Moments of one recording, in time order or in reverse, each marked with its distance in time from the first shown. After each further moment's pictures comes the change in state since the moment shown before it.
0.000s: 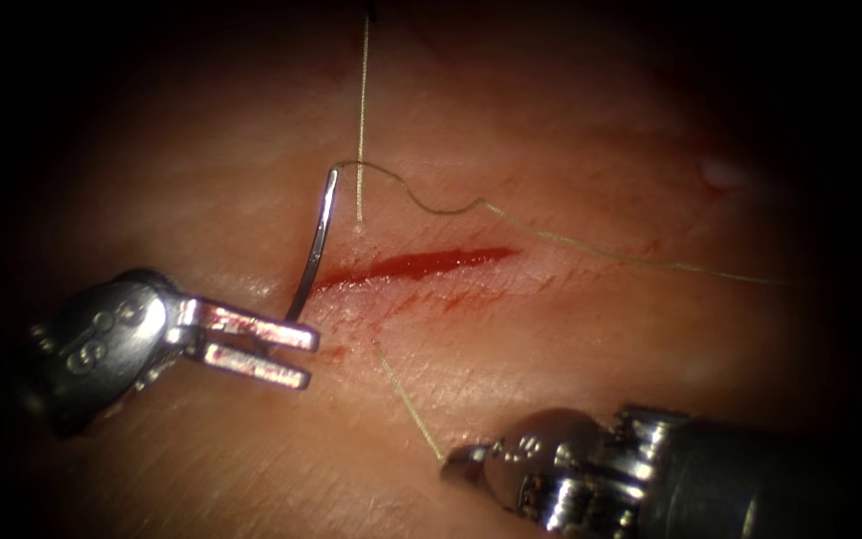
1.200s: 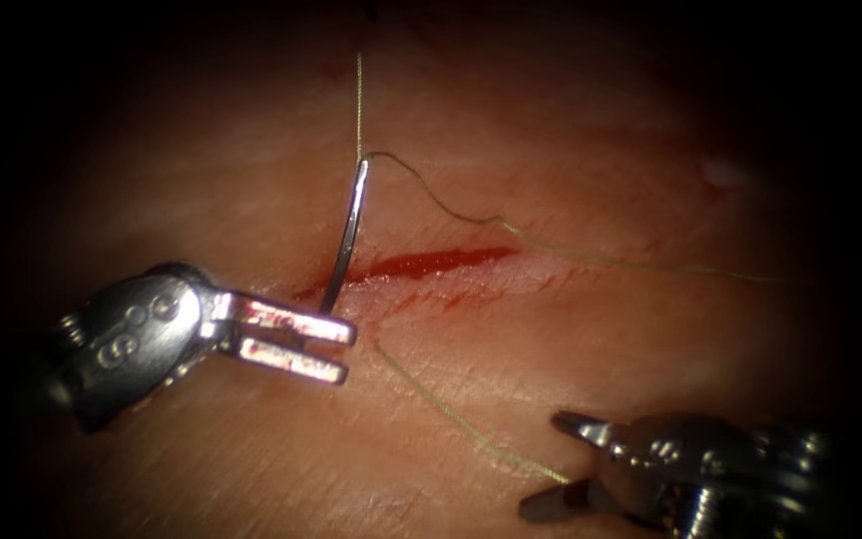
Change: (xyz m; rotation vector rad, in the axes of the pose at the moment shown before) right arm -0.002 0.002 -0.008 -0.107 0.201 0.027; left arm 0.001 -0.002 0.002 0.054 -0.036 -0.009
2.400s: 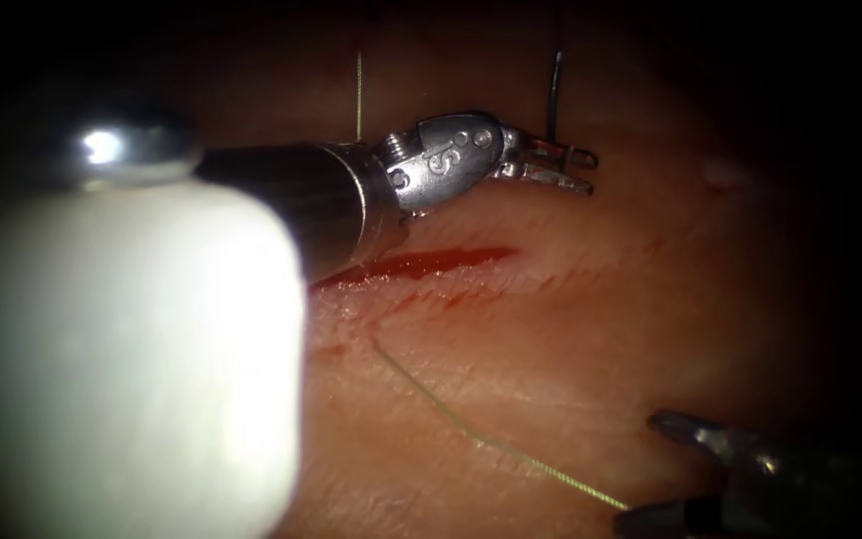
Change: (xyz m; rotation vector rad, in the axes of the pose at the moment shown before) right arm 0.000 -0.001 -0.007 -0.033 0.082 0.032; left arm -0.014 -0.018 0.013 0.062 -0.172 -0.024
